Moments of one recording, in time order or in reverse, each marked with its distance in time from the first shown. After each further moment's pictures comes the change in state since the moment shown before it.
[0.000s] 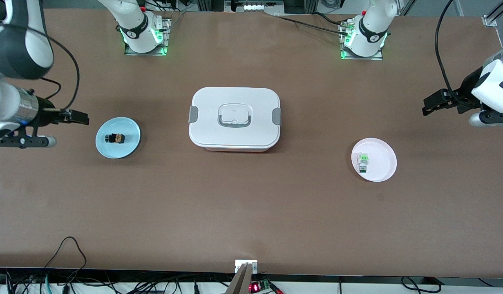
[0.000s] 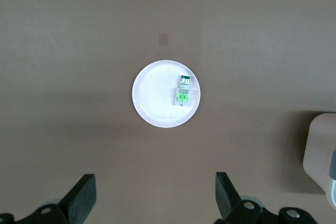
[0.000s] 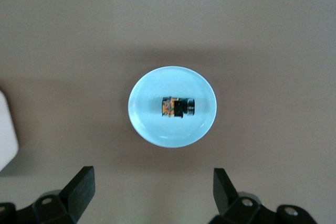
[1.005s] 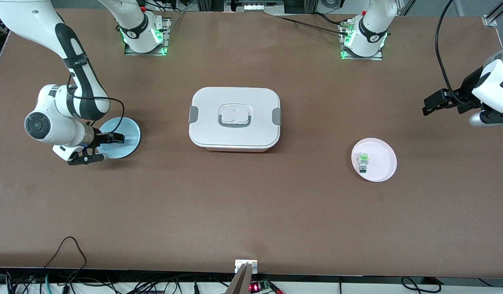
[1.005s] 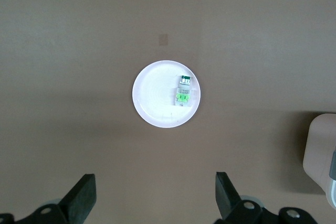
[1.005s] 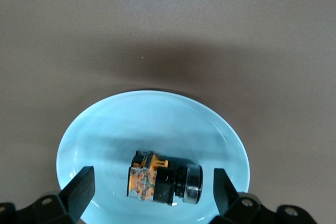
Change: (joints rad) left arm 0.001 0.000 0.001 0.001 0.000 0.000 0.000; right arm -0.005 0.212 -0.026 -0.329 -0.002 0.550 -0.156
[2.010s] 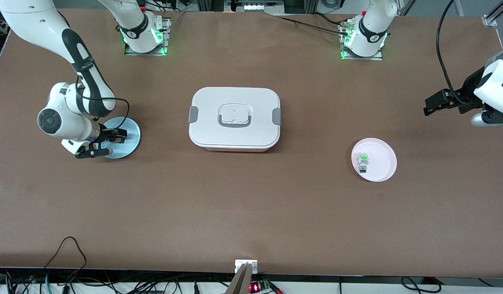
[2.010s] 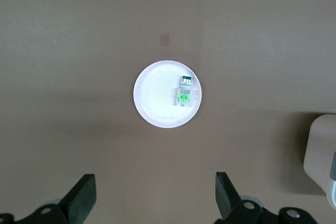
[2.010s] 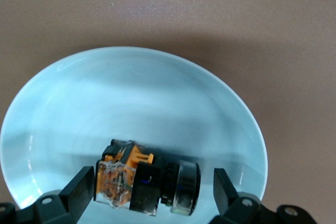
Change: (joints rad) left arm 0.001 0.000 0.004 0.000 0.000 0.000 0.000; right arm -0.001 0.009 -0.026 -0.121 0.000 0.129 -0.005
